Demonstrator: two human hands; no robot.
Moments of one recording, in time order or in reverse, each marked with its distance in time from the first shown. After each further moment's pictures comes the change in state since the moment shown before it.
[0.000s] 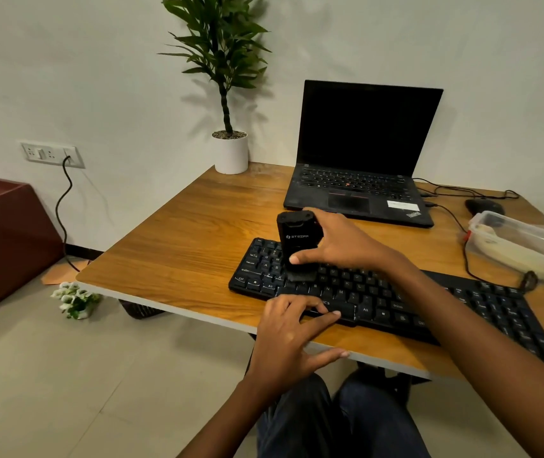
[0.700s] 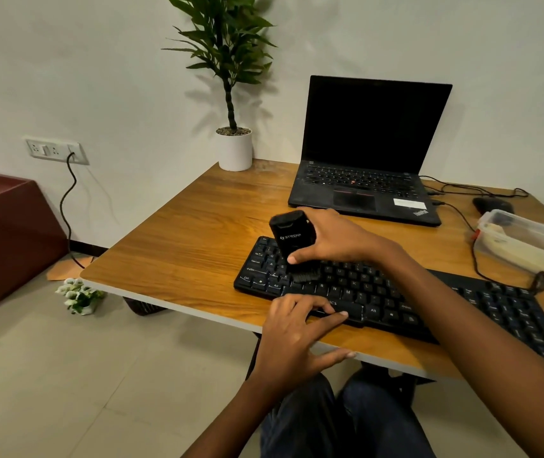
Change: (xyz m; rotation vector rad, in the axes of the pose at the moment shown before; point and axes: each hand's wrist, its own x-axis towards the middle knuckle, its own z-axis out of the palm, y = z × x) left_hand -0.001 0.000 0.001 0.011 -0.011 0.003; right_hand 0.017 -0.003 0.004 -0.079 -0.098 0.007
